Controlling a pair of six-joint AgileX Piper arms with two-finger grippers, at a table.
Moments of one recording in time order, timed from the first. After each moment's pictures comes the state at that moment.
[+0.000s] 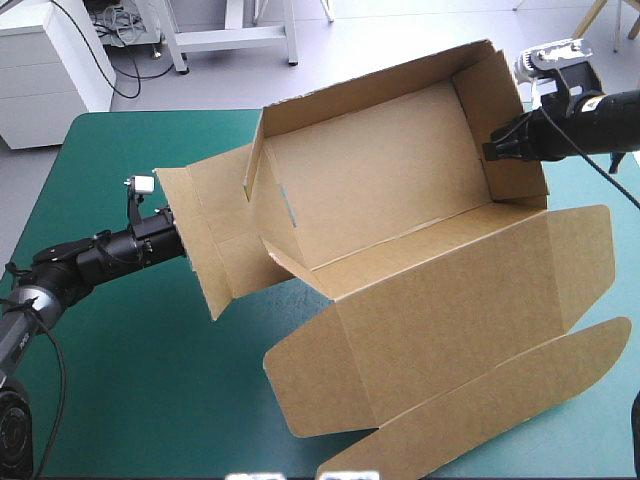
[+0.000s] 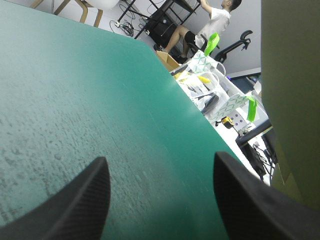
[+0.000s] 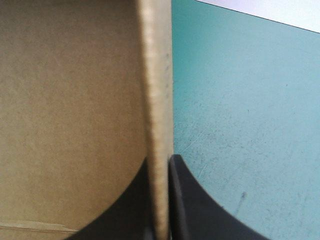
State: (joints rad) left arm 0.14 1.48 -0.83 -1.66 1.16 1.33; right arm -0.07 1.50 -1.83 0.47 1.24 -0.47
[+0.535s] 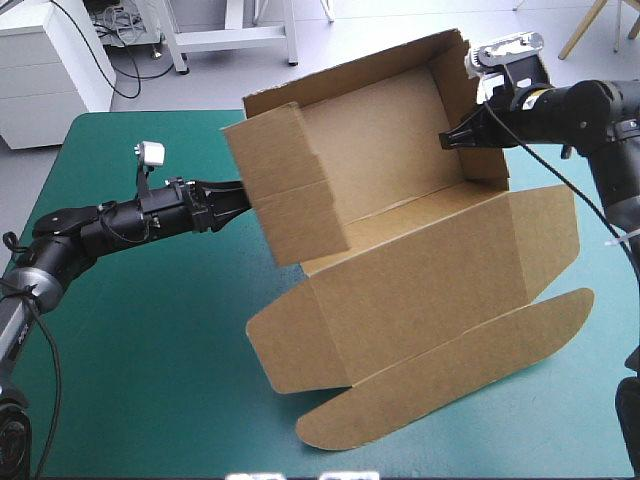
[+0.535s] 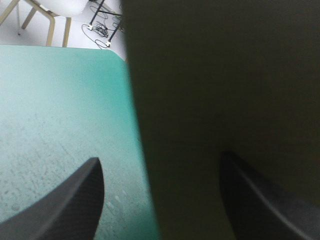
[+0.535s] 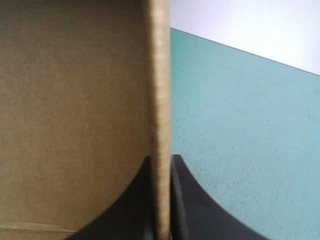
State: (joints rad) left arm 0.04 1.46 -1.02 -1.61 1.17 1.25; right arm 0.15 1.56 -1.83 0.22 1.01 -0.30
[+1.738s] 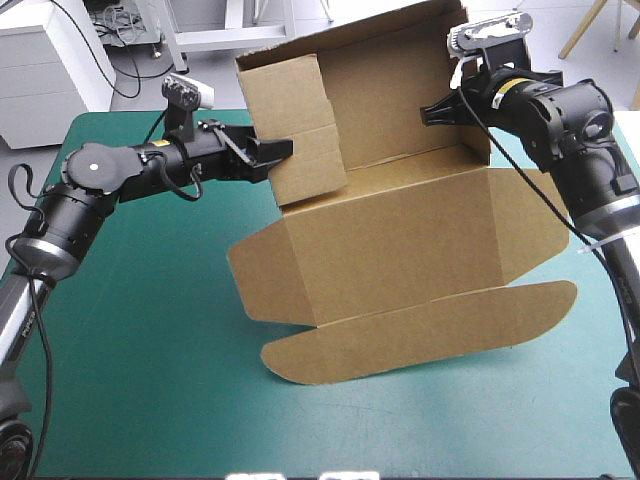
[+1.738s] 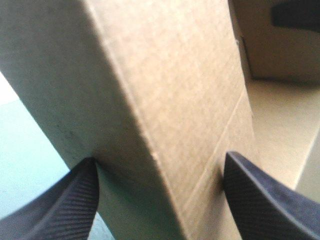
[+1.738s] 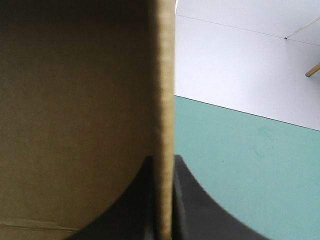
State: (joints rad) left arm -0.24 1.46 -1.45 -1.00 0.70 0.77; right arm 0.30 1.56 -1.83 -0.16 0.81 0.03
